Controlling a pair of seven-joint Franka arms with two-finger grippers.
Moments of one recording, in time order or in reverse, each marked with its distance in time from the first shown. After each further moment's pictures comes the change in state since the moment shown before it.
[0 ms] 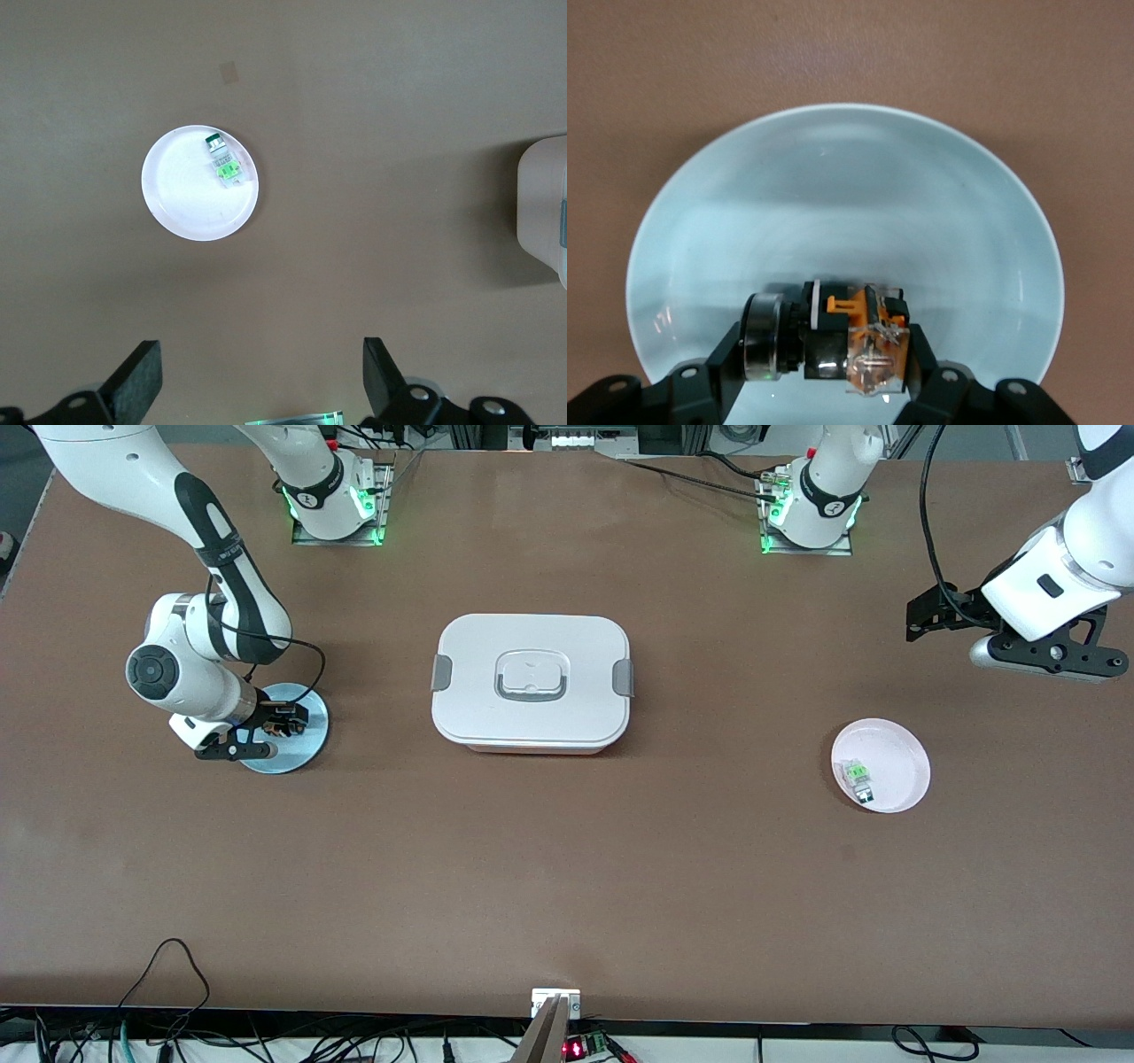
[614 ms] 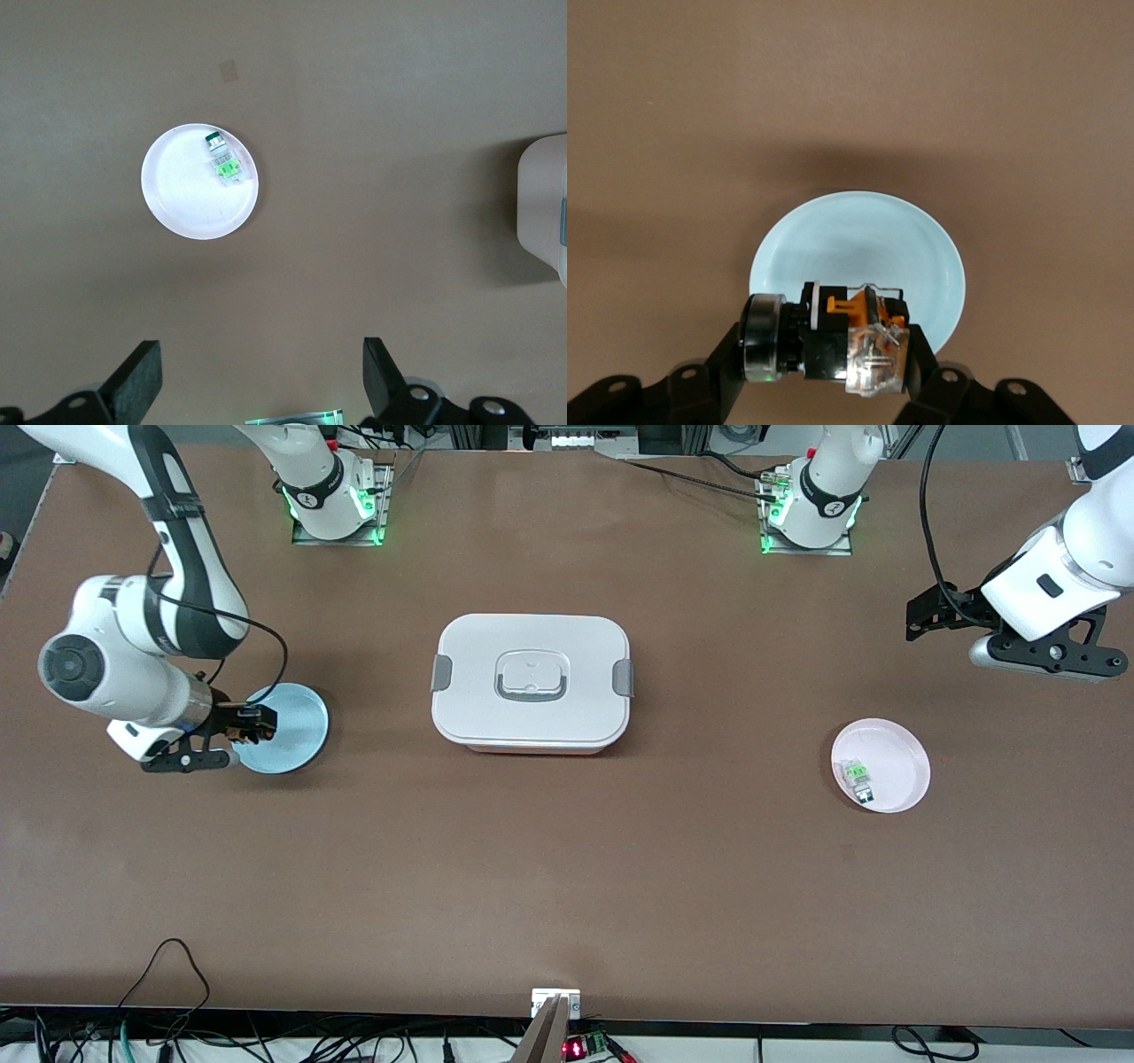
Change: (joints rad) left arm 0.000 0.000 0.000 0.000 0.000 -0.004 0.000; right arm 0.001 -0.118 0.026 0.275 0.001 -0.398 -0.042
